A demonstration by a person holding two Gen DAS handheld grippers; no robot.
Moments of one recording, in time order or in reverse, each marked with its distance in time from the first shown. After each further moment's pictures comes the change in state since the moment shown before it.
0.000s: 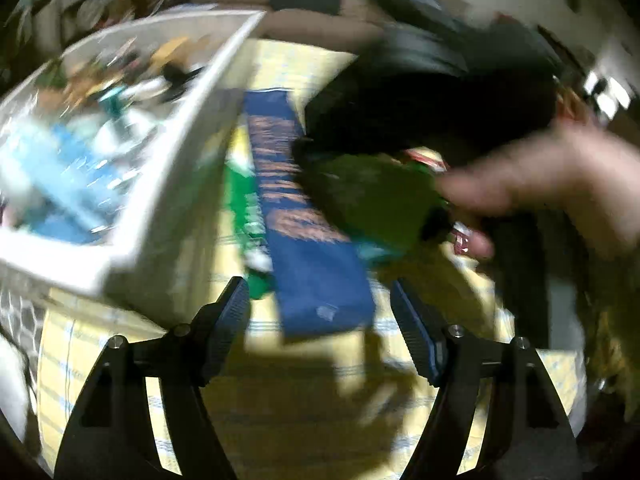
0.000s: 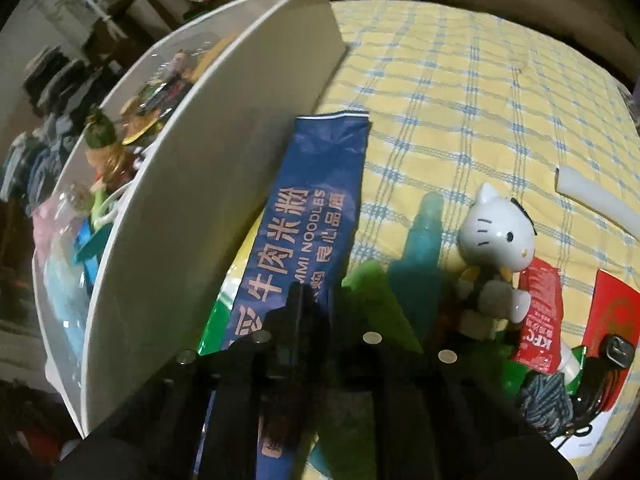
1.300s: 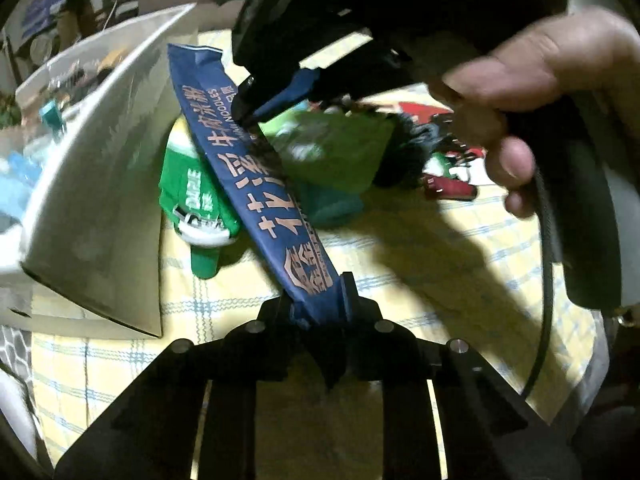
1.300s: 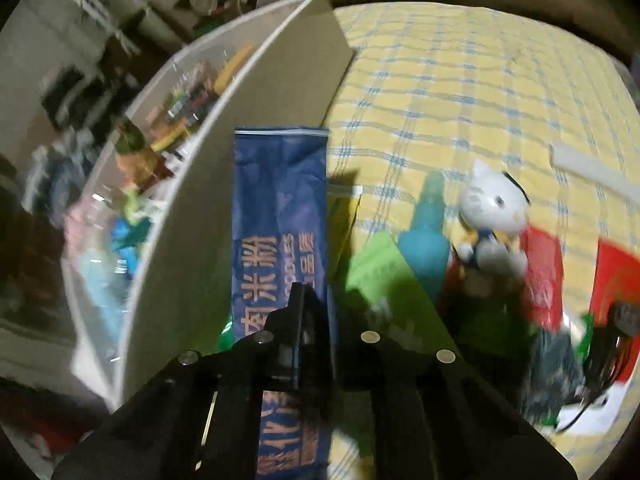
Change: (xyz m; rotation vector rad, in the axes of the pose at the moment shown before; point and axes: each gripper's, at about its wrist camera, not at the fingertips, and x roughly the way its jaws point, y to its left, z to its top) left arm 0.007 -0.048 -0.024 0.243 0.051 -0.013; right arm -0.041 -0.015 -0.032 0.068 -0.024 0.108
